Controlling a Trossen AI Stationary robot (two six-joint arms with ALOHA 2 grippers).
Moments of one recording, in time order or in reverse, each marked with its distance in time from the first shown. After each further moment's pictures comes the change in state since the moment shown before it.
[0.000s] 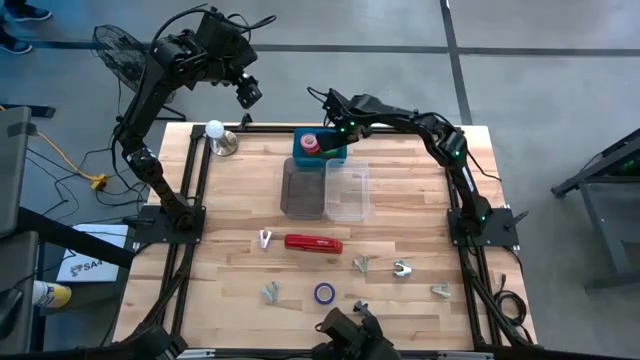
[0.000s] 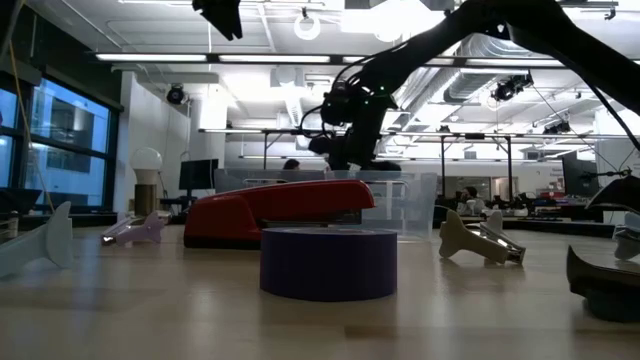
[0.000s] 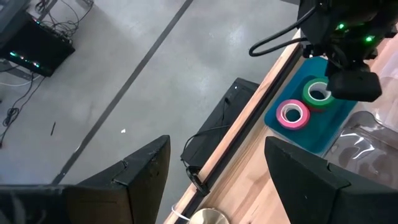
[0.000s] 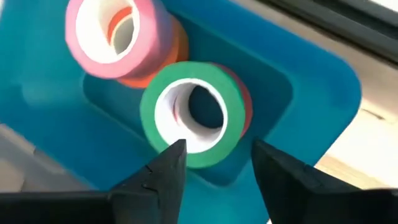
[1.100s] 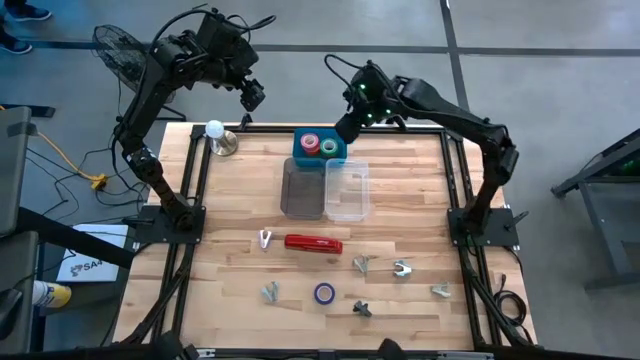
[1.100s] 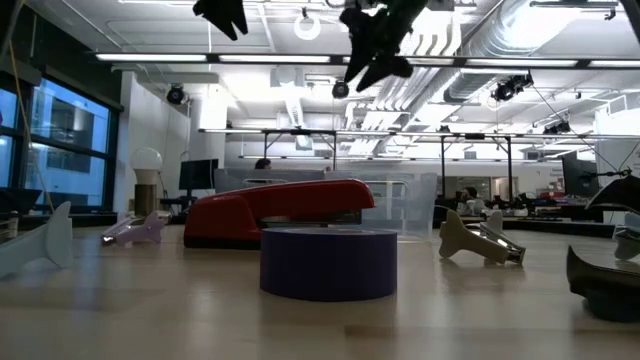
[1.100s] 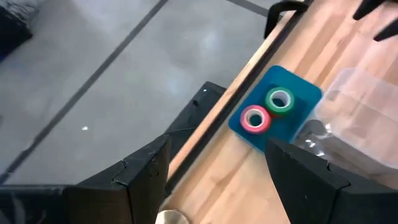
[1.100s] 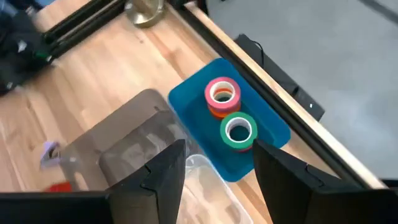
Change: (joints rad) left arm -0.003 0.000 0.000 -0.021 0.126 -0.121; right arm 0.107 -0.462 0.000 -0.073 0.097 -0.301
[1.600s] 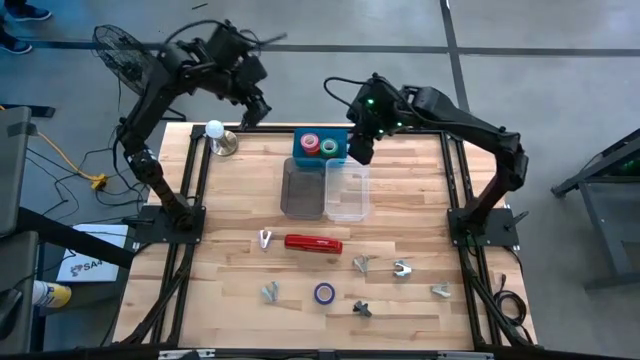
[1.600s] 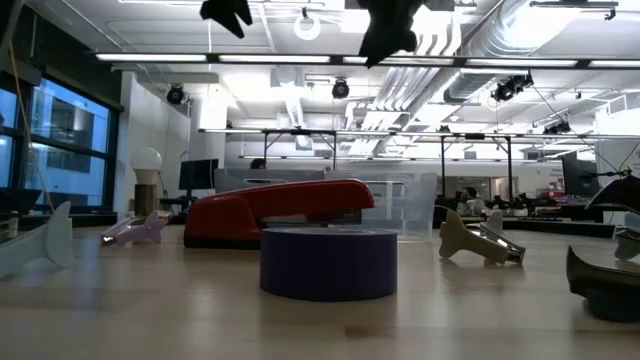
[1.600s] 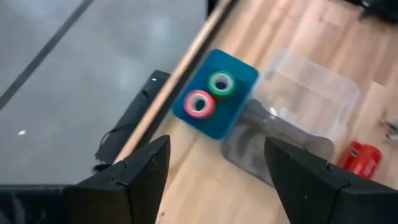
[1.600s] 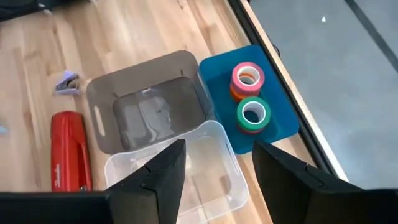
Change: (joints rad) left arm -0.073 0.000 -0.020 -0.072 0.169 -0.026; right arm 0.109 -0.095 0.000 -0.136 0.023 -0.222
